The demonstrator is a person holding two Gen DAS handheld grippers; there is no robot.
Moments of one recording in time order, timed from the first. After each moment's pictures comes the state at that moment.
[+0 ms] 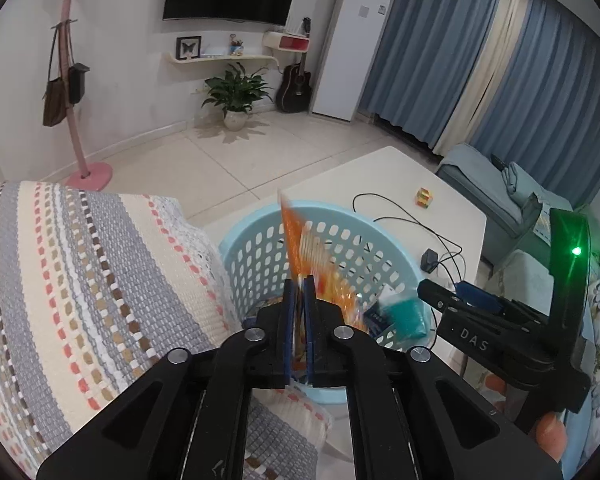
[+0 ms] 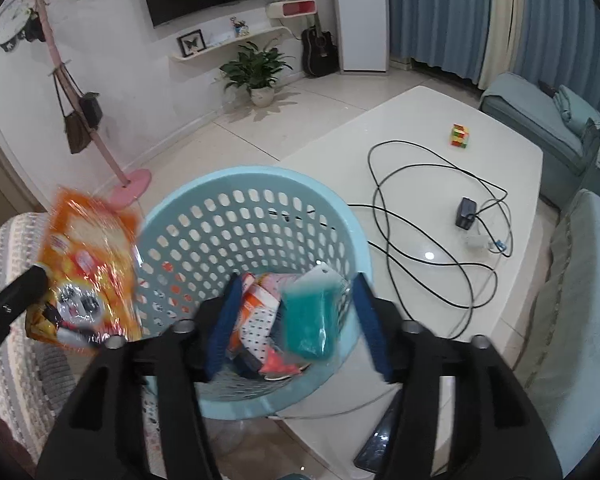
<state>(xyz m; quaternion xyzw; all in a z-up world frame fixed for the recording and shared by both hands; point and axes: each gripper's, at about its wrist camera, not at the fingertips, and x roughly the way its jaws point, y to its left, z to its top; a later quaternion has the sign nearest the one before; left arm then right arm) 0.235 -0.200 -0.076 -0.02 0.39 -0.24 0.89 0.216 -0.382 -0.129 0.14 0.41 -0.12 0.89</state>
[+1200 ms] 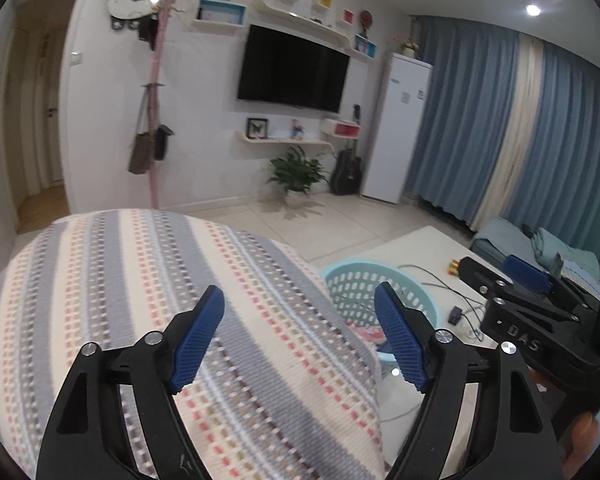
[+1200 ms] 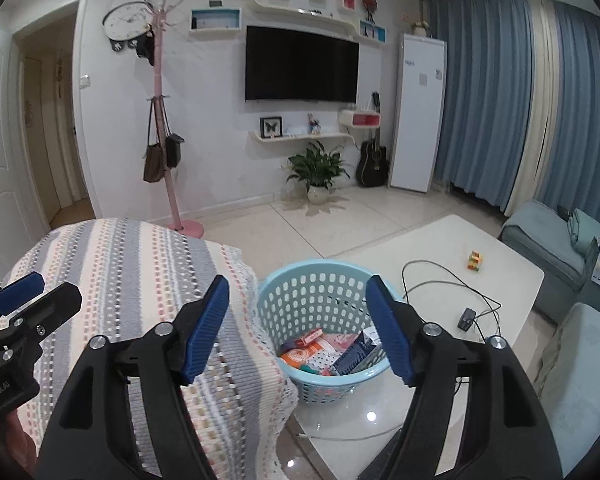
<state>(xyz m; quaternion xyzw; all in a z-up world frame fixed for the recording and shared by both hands) 0.071 -0.055 0.017 -0.05 0.25 -0.14 0.96 0.082 -0.235 0.003 0.02 0.24 -0.05 0.97</state>
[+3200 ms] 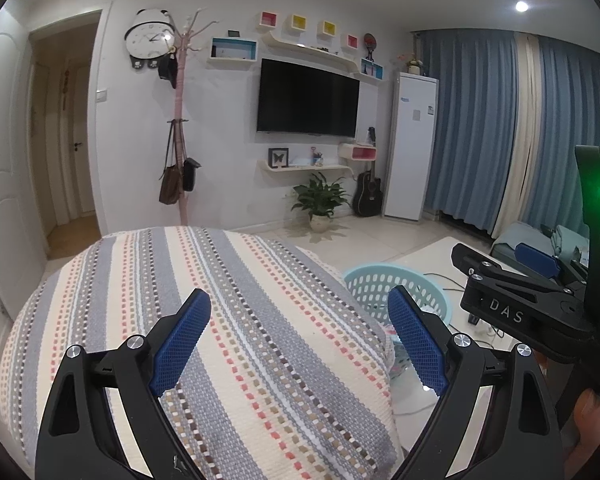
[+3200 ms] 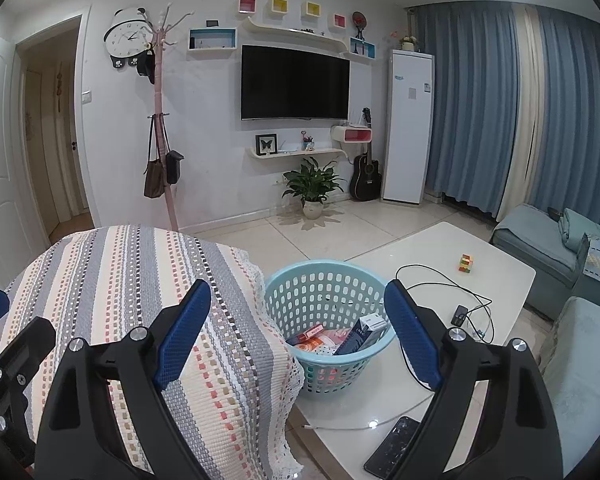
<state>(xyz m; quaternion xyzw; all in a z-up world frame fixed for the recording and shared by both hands) -0.012 -0.052 0.024 -0.01 0.20 -0.10 0.98 0.034 -0.222 0.002 0.03 0.22 -0.07 0.97</state>
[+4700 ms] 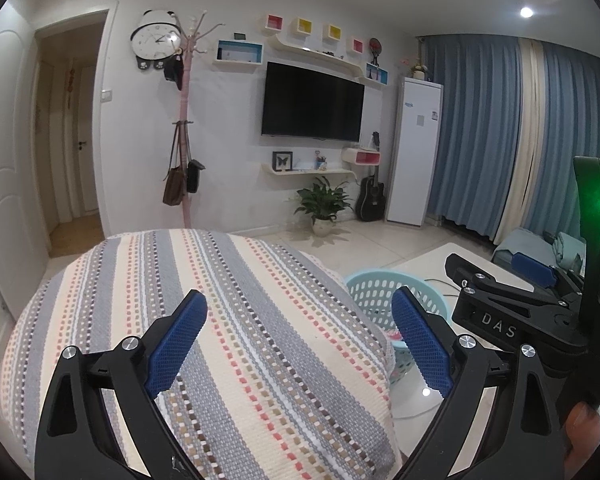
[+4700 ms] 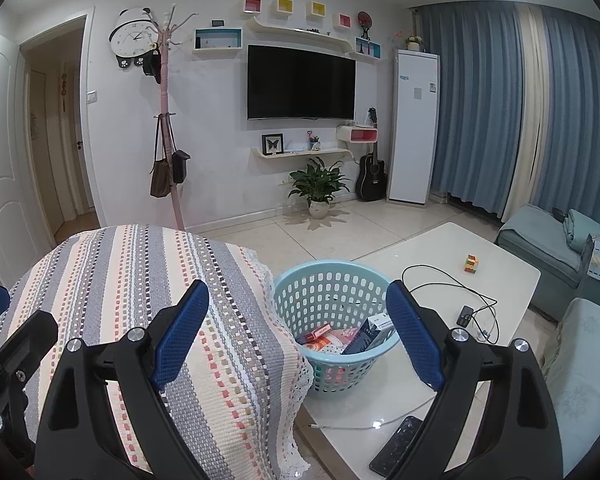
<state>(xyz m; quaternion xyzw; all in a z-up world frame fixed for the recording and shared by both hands) -0.019 -0.049 0.024 -0.02 0.19 -0.09 0.98 0.032 -0.215 0.003 0.02 0.22 -0.06 0.97</state>
